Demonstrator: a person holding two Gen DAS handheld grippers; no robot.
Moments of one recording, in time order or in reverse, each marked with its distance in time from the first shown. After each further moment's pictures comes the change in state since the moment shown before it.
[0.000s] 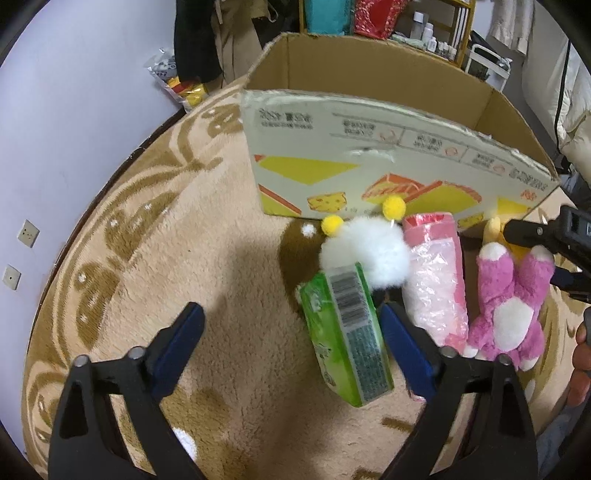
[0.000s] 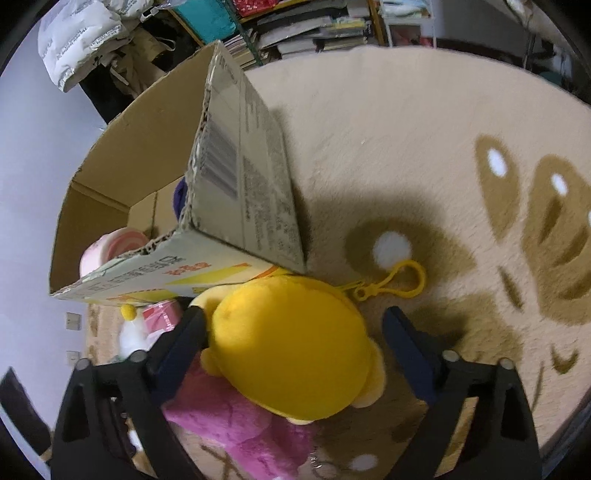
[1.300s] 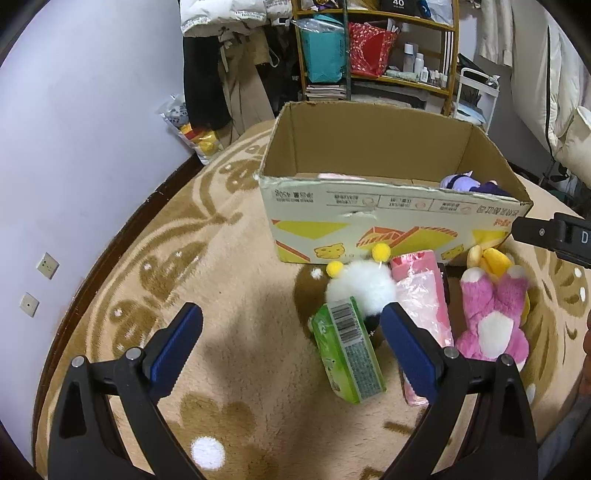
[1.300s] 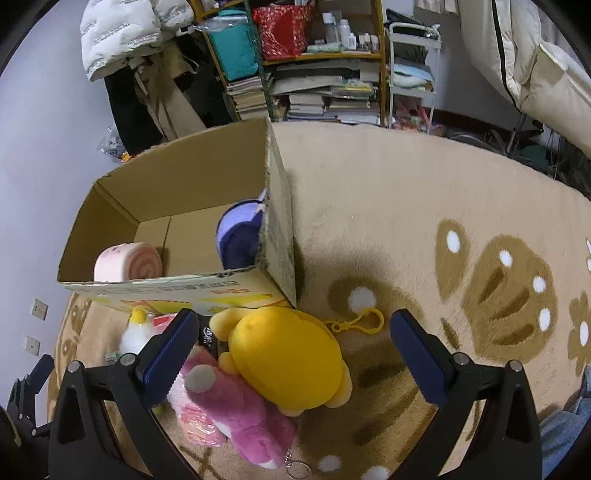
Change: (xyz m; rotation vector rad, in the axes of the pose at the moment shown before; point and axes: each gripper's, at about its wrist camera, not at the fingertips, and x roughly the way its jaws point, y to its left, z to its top) left arm -0.049 -0.004 0.001 0.035 -0.169 0.061; right arm -0.056 0.033 -0.007 -0.172 -0.200 -0.166
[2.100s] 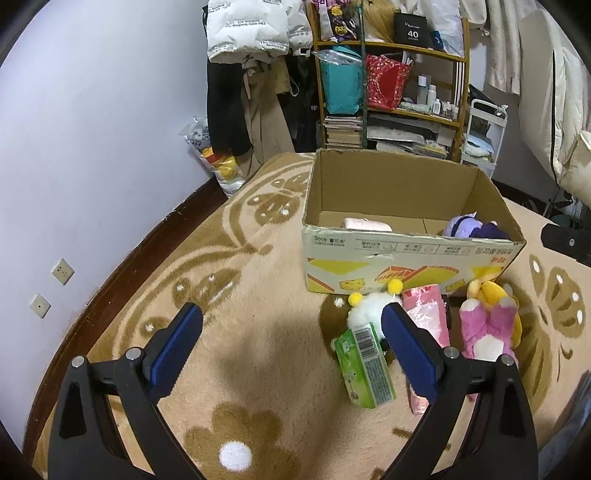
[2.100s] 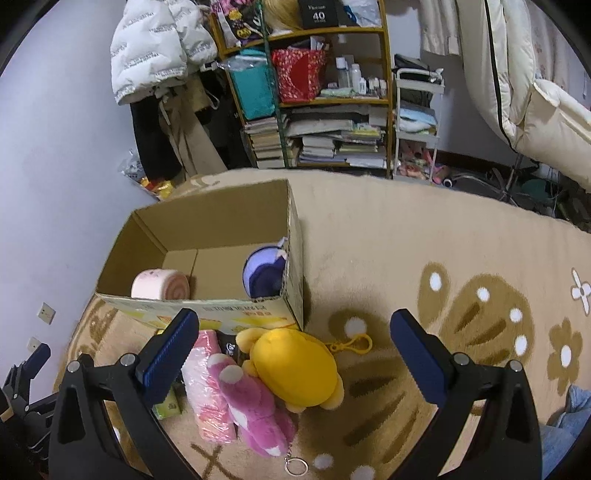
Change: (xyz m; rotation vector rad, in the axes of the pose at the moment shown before) left arm -0.039 0.021 0.008 -0.038 -0.111 0.048; right arm -0.056 0.010 -0.001 -0.052 -0.153 0.025
